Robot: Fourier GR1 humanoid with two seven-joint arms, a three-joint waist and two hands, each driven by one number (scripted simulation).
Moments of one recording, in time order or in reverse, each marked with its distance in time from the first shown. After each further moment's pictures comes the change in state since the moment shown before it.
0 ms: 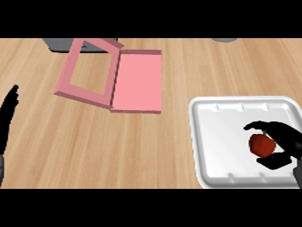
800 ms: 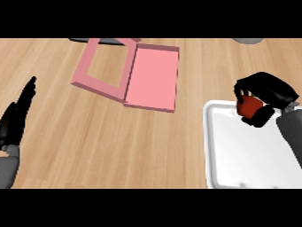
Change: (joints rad) left arm -0.068 -0.047 -0.045 0.005 -0.030 -0.021 -0.012; right arm -0.409 -0.006 0.071 0.219 0.135 -0.178 -0.363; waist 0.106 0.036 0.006
